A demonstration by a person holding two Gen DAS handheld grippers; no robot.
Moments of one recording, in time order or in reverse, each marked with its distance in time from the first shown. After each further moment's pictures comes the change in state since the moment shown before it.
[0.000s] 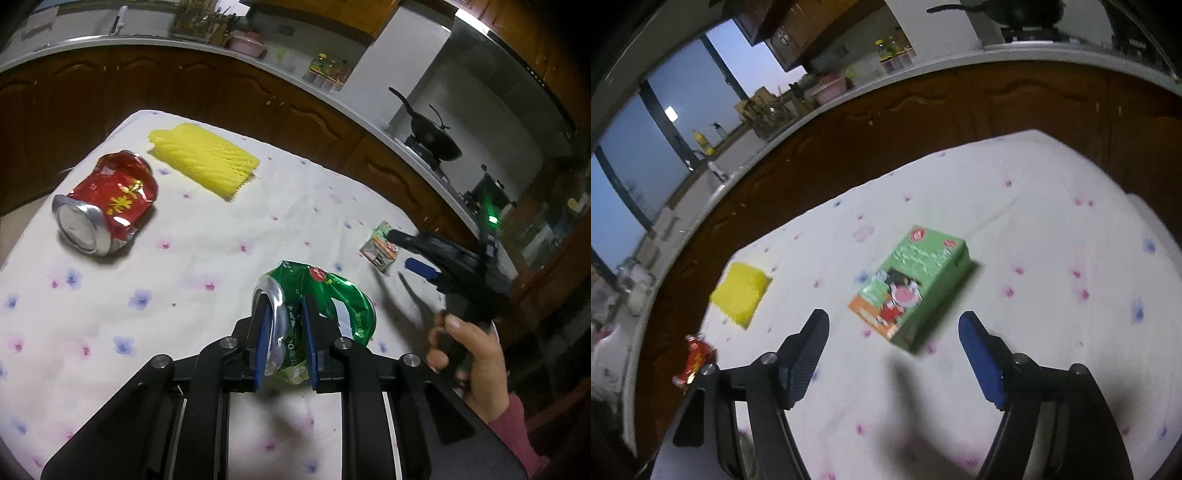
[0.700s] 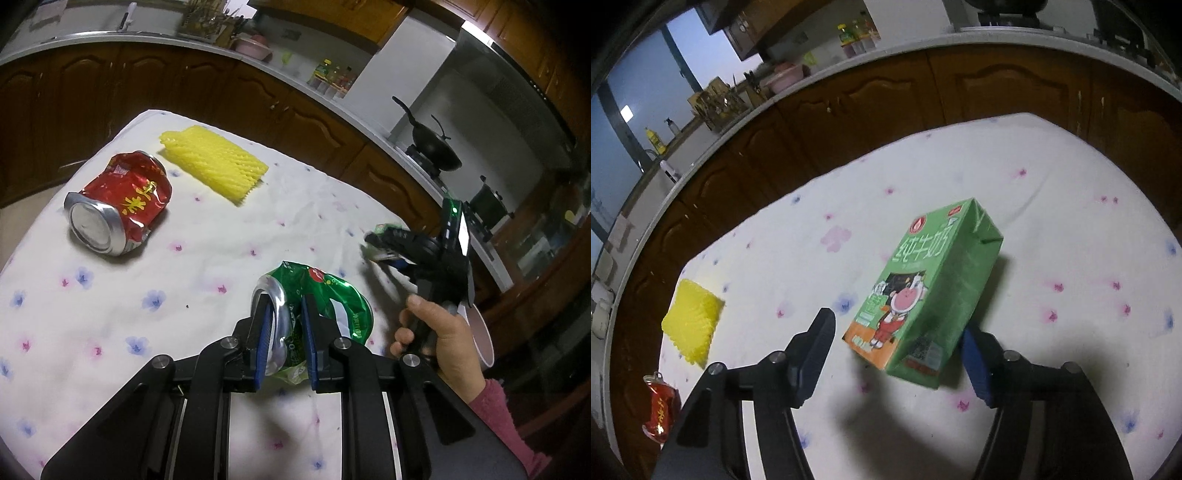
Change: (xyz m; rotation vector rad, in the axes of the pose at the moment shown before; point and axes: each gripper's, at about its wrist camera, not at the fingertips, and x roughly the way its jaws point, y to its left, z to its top) left arm -0.008 0.008 0.001 -0.026 -0.017 -0.019; right arm 0.048 0.011 0.012 0.061 0.031 -0.097
